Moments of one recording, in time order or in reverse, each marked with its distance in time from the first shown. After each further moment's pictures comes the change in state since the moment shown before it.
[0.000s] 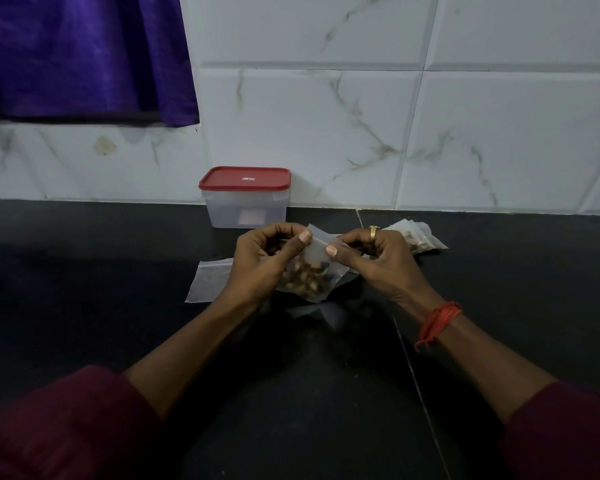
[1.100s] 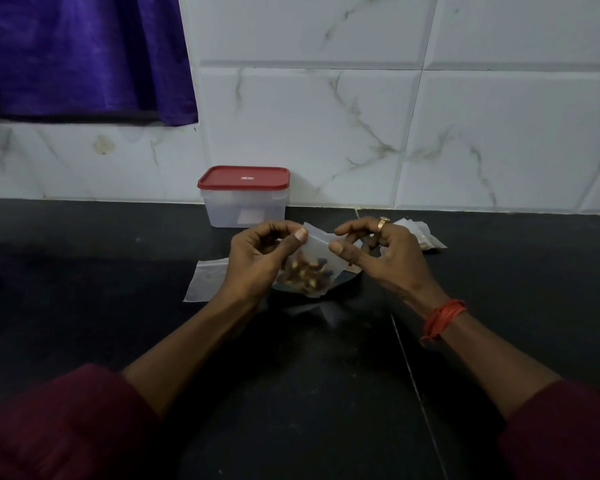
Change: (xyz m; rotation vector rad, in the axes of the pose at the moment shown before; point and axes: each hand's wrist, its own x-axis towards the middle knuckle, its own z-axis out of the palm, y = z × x) left_hand 0.003 -0.004 -0.004 -0.058 0.023 -0.025; right_hand 0.002 0.000 -0.012 -0.178 0.071 -0.069
